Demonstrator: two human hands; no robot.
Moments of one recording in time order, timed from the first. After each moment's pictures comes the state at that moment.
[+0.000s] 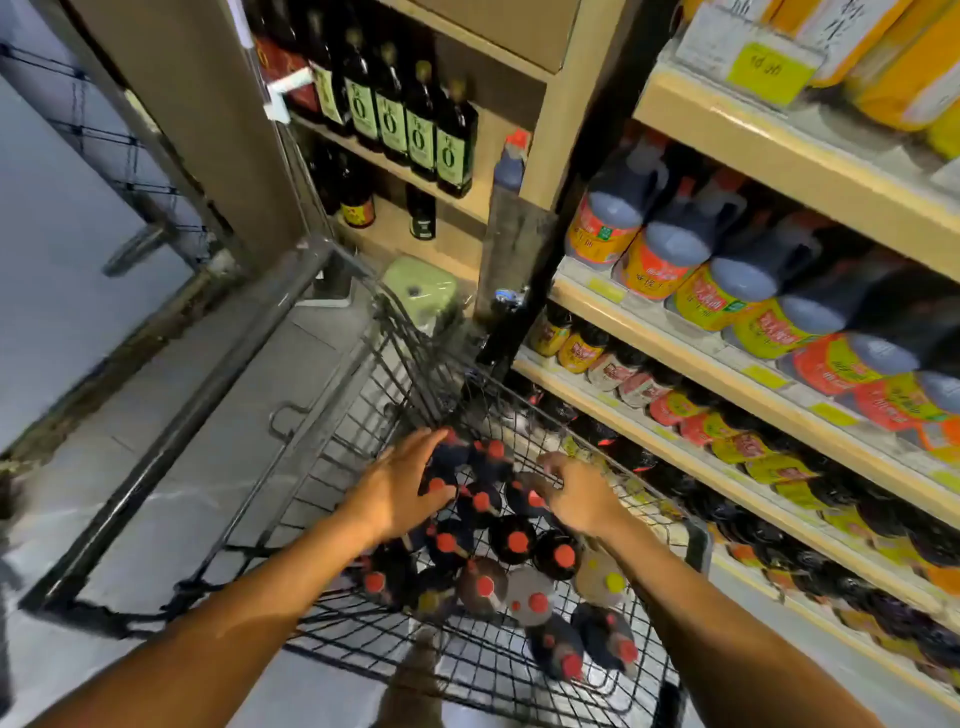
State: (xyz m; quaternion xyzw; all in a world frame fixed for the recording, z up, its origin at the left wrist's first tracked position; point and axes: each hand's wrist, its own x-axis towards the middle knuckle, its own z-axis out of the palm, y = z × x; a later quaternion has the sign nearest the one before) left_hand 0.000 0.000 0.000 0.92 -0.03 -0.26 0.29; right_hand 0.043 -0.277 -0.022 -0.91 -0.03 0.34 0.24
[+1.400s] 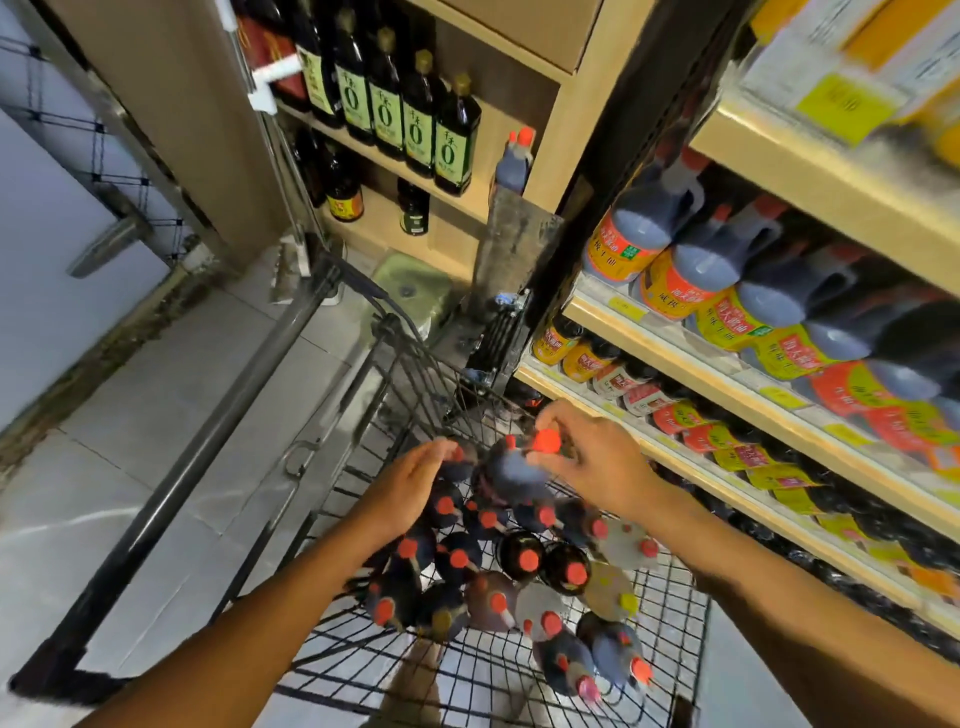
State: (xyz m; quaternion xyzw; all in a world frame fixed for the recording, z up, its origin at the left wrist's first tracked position) left_hand 0.035 0.020 0.006 0.78 0.11 -0.29 0.54; right_hand 0.104 -0.239 0.056 -0.93 -0.22 0.19 0.23
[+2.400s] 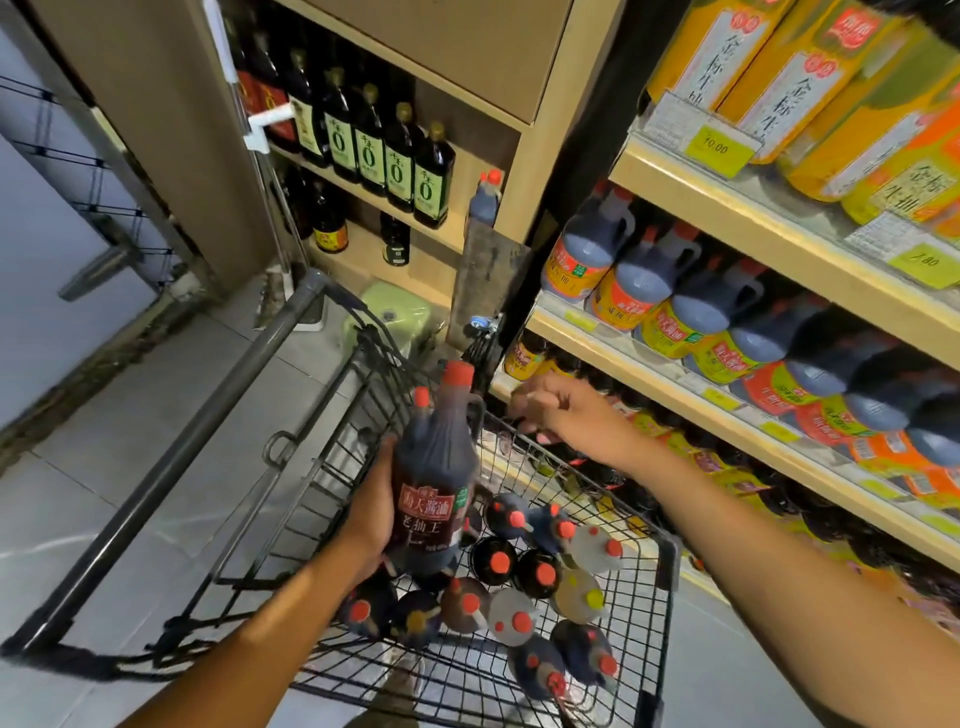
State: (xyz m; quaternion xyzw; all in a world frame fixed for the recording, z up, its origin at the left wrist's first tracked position) left_hand -0.005 -0.013 0.060 0.54 0.29 -0.19 0.77; right_hand 0.114 -0.239 0.133 -0.83 -0.05 0.30 0.47
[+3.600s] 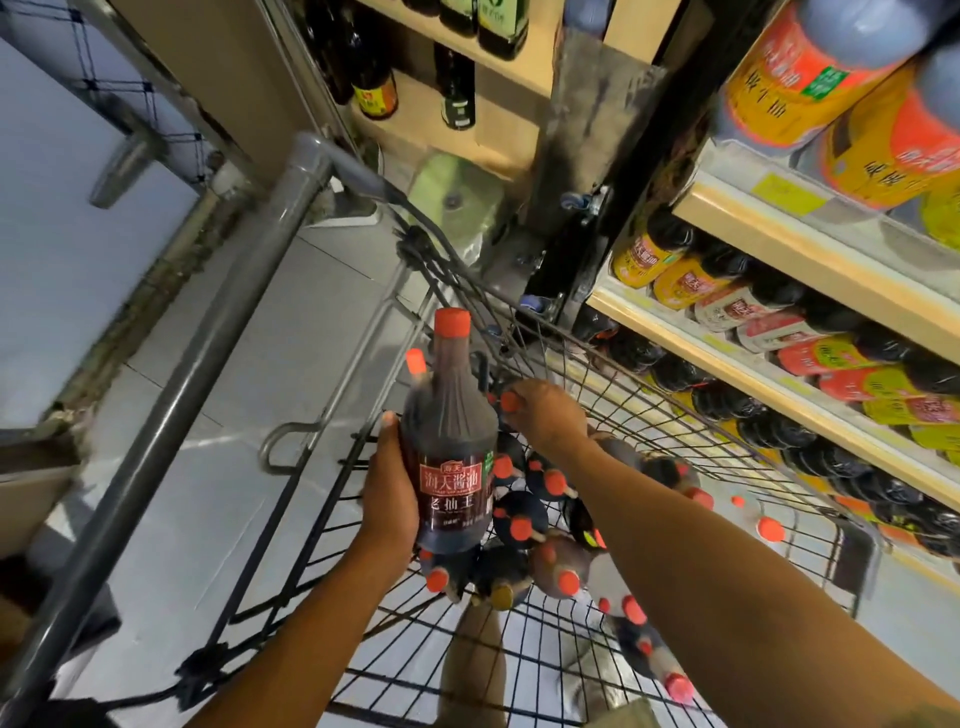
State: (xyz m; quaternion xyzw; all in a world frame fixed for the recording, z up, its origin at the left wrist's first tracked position) left_hand 0.011 0.029 -0.061 0.51 0.47 -0.14 0.71; right_hand 0.120 -0.138 -0.184 -0.92 -0.07 0.33 0.20
